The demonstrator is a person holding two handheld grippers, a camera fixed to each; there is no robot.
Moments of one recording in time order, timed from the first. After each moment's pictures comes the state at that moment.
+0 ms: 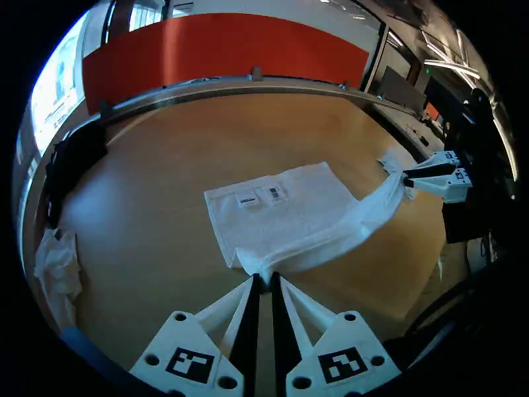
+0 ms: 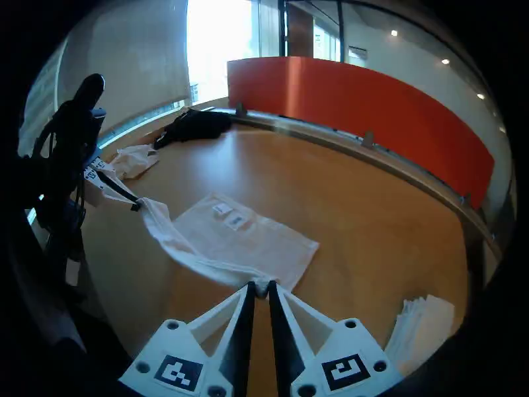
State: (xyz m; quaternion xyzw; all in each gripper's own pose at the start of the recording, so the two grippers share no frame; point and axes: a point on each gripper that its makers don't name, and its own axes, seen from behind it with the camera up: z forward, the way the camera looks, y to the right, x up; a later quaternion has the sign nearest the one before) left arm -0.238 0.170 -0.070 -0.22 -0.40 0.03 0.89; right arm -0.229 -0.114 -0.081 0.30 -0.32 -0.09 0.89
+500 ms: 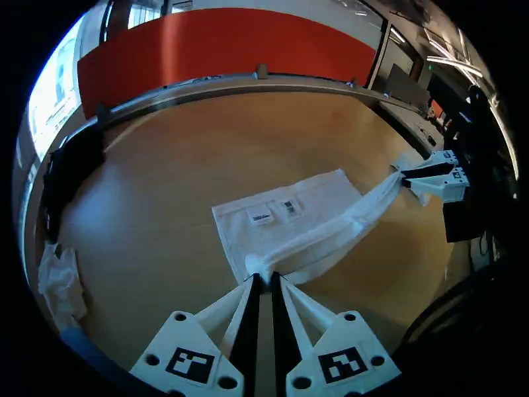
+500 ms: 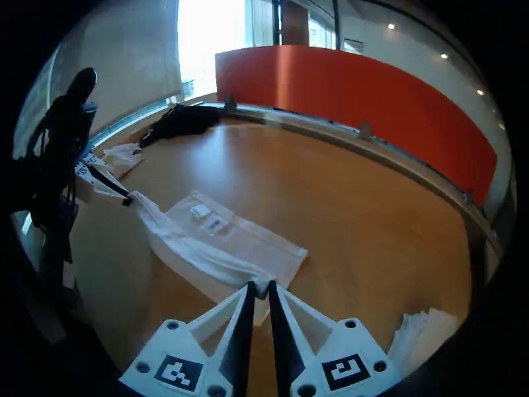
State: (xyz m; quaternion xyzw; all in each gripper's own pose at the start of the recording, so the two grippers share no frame) left arm -0.243 0.166 -0.021 -0.21 -0.40 0.04 0.89; right arm -0.253 -0.112 -0.031 0.29 -0.34 -0.09 0.89
